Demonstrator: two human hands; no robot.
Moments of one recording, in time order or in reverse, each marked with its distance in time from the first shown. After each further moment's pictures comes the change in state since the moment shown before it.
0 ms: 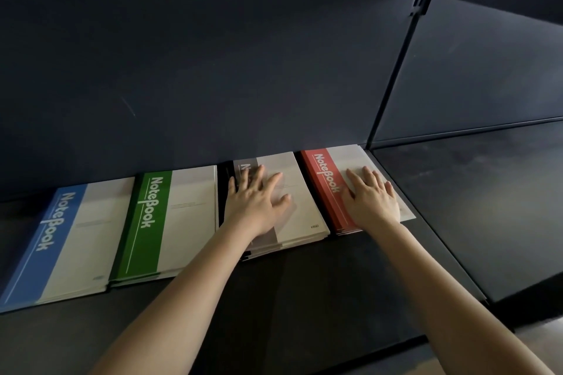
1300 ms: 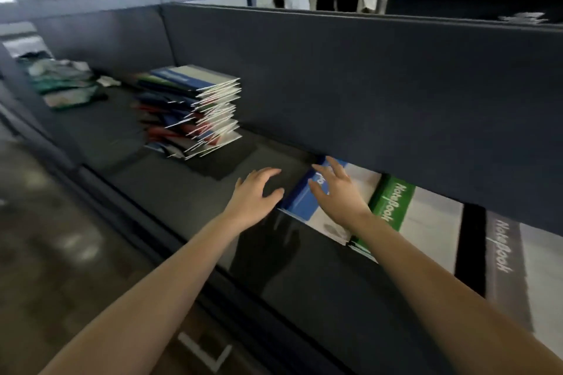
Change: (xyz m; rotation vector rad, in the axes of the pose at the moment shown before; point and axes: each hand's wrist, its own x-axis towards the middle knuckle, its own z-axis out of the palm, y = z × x) left_hand -0.252 -0.267 -0.047 -0.485 0.500 -0.641; right_hand -0.107 -0.385 0.027 0.437 -0.334 -1.018
